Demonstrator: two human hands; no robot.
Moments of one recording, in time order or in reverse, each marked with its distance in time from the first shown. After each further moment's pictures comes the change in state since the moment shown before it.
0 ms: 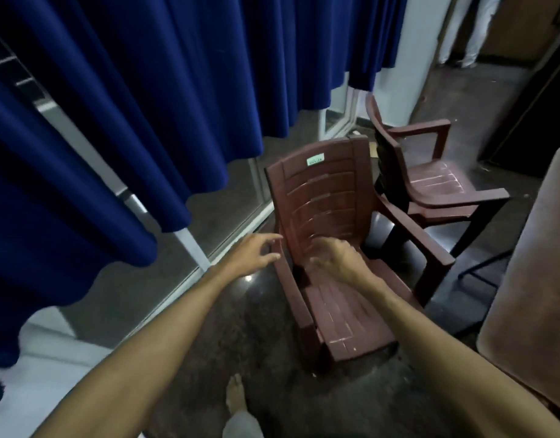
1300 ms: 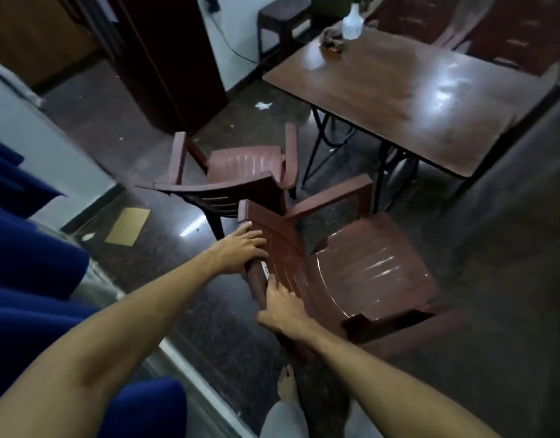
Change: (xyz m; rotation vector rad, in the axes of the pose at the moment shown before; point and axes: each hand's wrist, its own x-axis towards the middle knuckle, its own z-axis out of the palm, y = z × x) left_hand 0.631 0.036 -0.046 1.242 -0.550 1.925; right_hand 0.478 -0.086 -0.007 0.595 0.565 1.269
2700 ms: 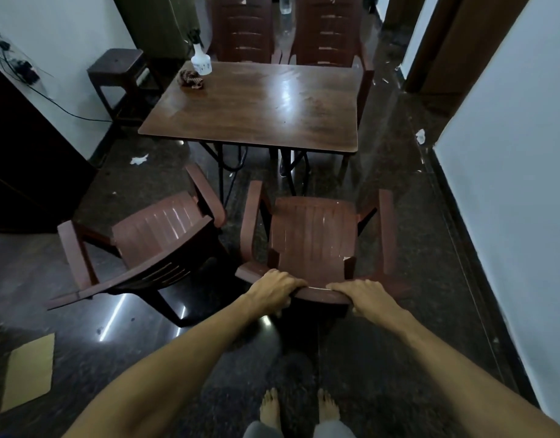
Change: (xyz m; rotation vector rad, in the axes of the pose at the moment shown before) left_hand 0.057 0.055 -0.032 -0.207 0.186 0.496; right_hand -0.053 0.114 -0.018 -0.214 0.385 0.267
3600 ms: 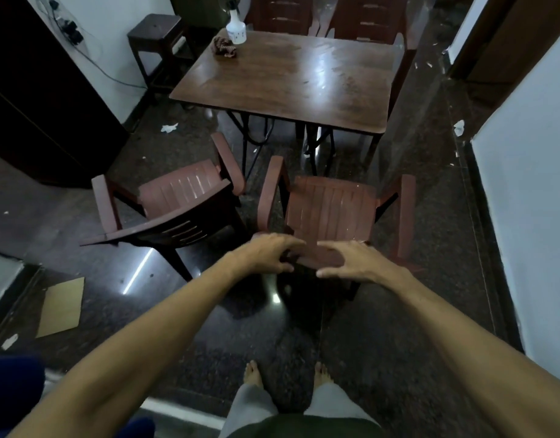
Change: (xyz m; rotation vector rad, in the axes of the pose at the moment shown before) left_hand -0.043 -0.002 -0.025 -0.206 0.058 -0.118; right_hand 0.013 -0.027 -0.043 0.194 -0.138 -0.101
